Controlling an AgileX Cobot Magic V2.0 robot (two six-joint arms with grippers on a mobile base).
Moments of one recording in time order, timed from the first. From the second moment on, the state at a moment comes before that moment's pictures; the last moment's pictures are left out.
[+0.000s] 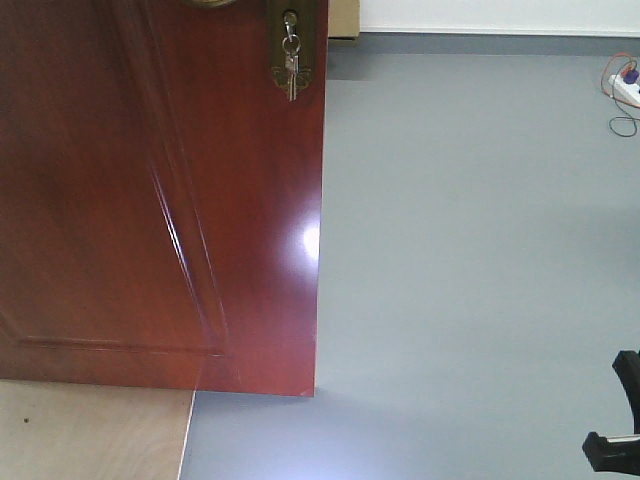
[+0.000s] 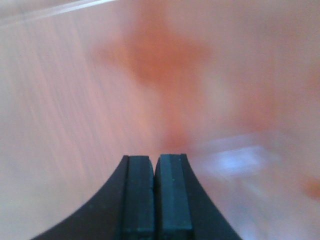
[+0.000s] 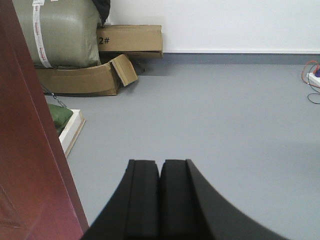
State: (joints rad) left arm -0.08 1.27 -1.57 -0.02 0.43 0.16; right arm 0.03 -0.01 0.03 0.07 0.37 -0.05
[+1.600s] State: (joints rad) left arm -0.08 -0.01 0.03 -0.05 0.13 0.17; right arm 0.03 -0.01 0.03 0.07 0.37 -0.05
